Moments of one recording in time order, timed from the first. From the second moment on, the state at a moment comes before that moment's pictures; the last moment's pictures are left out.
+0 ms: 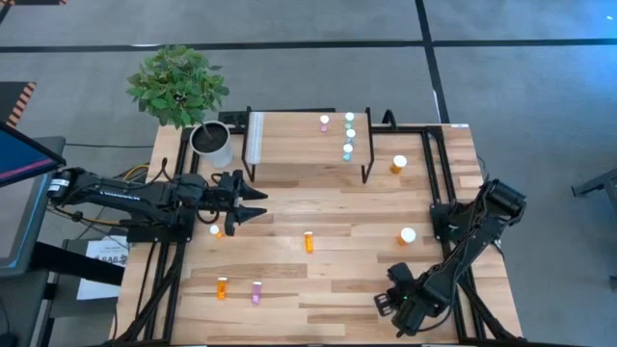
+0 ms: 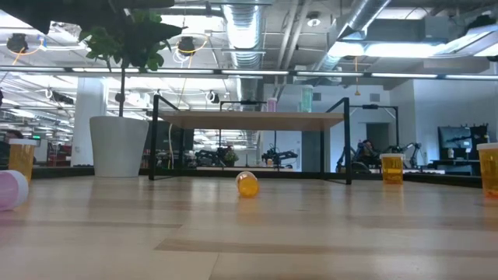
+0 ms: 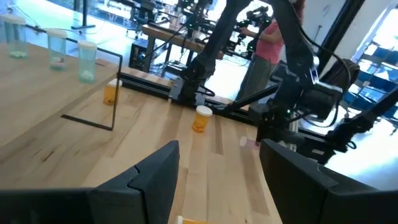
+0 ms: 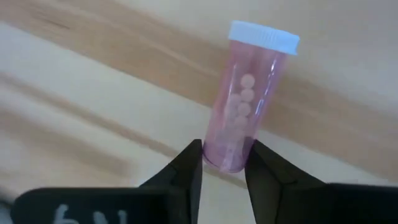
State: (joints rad) left arm -0.05 0.78 0.43 0.26 -0.02 -0.33; right arm 0.91 1.73 1.05 -0.76 0.16 2.11
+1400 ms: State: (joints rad) left arm -0.08 1.12 0.63 0.42 0.04 -0.27; right arm 0.26 1.69 1.05 0.39 0.32 0.17
